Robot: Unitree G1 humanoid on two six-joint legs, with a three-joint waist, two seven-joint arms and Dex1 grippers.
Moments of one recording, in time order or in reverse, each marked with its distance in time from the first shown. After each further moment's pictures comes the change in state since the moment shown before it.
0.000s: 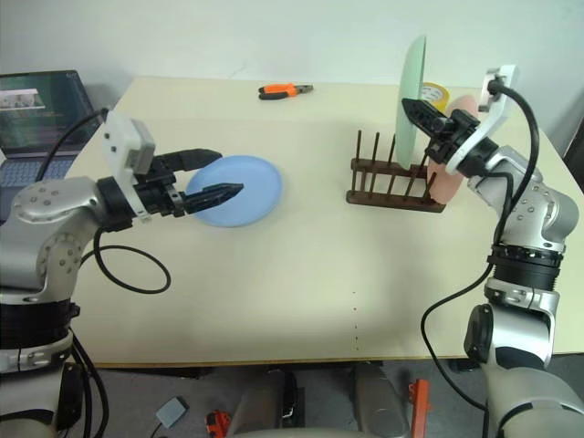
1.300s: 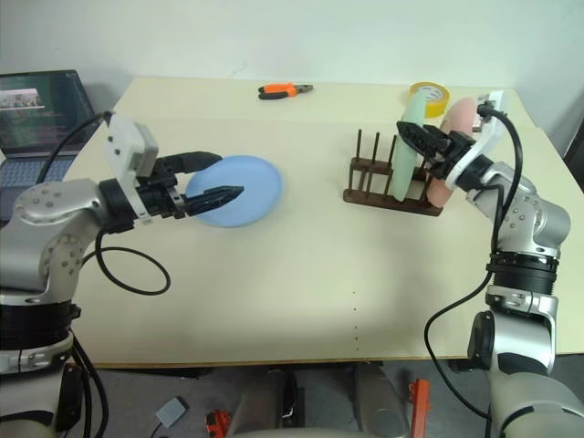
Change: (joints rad) left arm 0.007 0.000 -0.006 0.000 0.017 0.000 0.003; right arm 0.041 -0.014 0.039 0.075 -0.090 -0.056 0.019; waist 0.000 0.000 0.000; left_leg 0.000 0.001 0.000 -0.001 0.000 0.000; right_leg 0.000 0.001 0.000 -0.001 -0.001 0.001
